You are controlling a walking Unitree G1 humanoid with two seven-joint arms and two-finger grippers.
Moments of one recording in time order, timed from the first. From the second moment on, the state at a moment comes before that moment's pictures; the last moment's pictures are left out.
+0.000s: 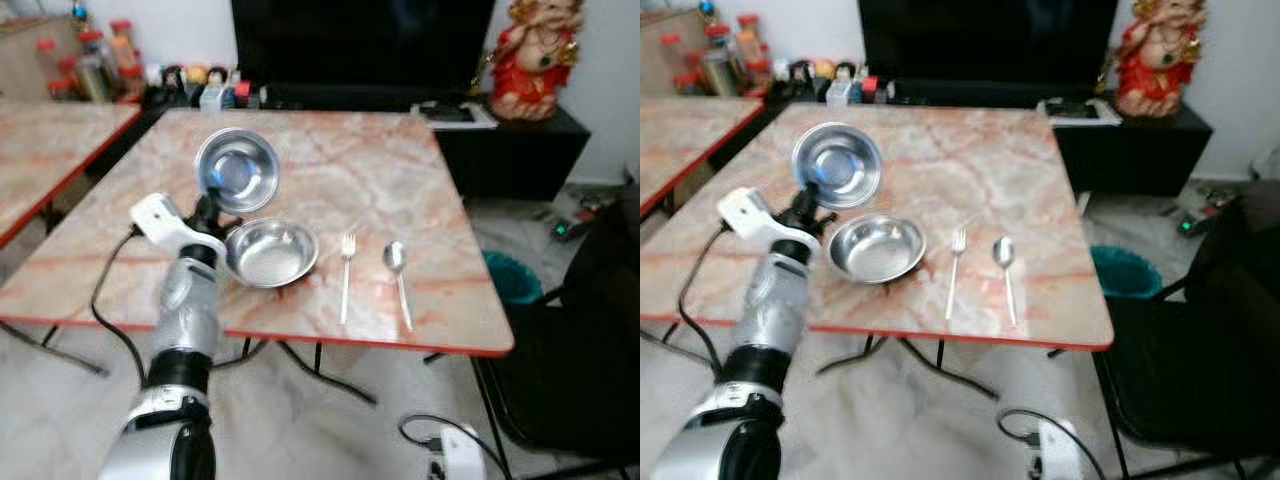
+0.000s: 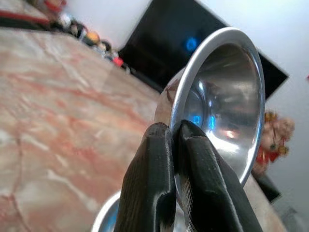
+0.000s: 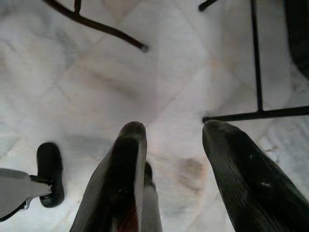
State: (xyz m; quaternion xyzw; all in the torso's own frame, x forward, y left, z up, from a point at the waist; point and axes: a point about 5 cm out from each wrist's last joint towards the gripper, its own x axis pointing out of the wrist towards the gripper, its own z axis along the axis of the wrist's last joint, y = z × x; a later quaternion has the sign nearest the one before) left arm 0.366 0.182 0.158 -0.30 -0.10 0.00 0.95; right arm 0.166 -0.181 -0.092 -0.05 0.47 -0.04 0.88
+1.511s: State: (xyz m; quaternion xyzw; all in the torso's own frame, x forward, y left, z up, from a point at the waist) left arm 0.384 0.136 0.132 -0.40 0.13 0.07 0.90; right arm 0.159 -0.200 -0.092 -0.07 0.47 -0.04 0.88
